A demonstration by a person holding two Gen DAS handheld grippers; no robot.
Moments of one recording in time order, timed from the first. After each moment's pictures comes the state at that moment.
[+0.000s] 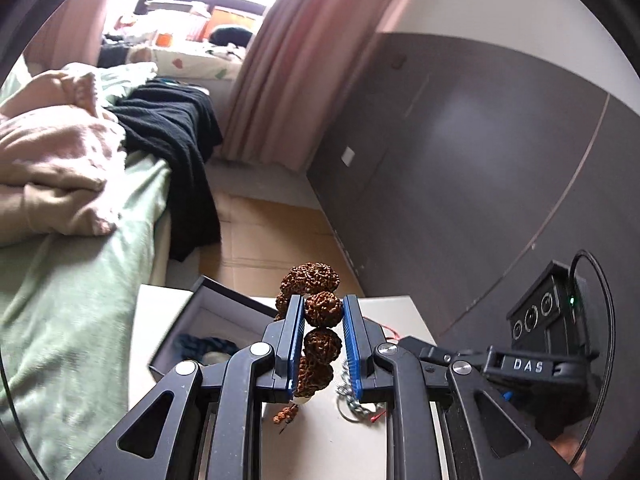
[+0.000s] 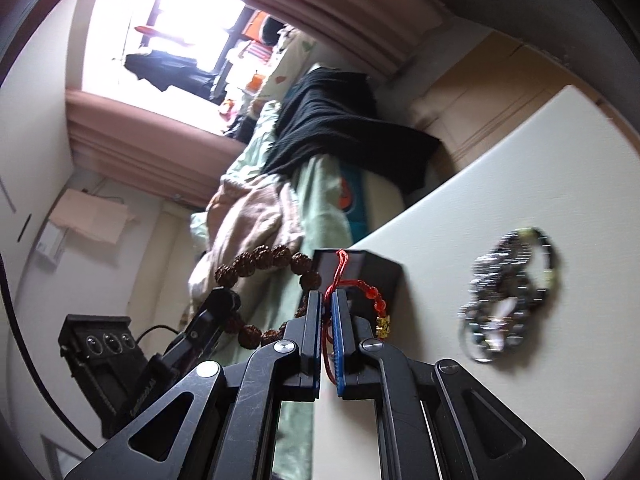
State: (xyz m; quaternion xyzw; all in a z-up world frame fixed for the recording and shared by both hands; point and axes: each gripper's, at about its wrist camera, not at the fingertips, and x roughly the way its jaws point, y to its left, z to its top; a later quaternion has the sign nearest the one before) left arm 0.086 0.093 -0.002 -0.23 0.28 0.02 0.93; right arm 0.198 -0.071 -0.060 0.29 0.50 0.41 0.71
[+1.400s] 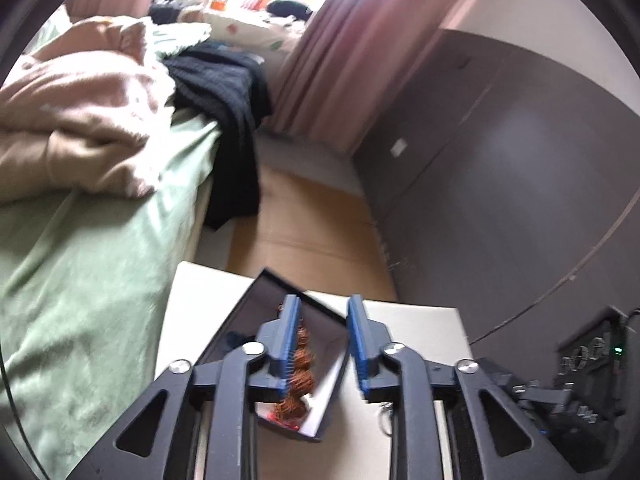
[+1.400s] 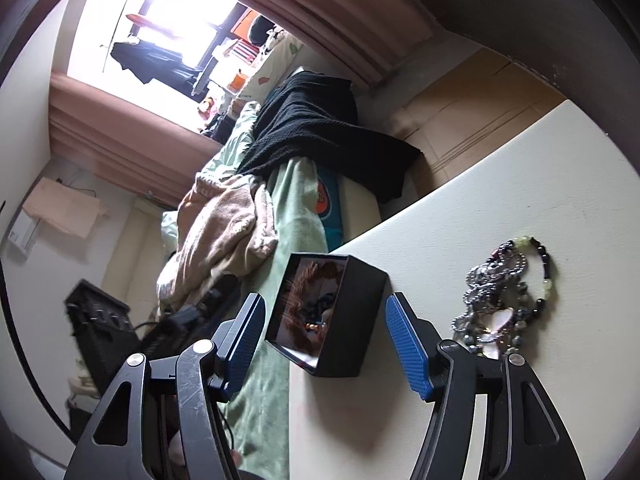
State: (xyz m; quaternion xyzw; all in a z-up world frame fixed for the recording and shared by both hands) left arm 0.110 0.142 -0.039 -0.29 0.33 0.09 0.89; right arm 0.197 -0.068 -0.055 0.25 0.50 0.36 0.75
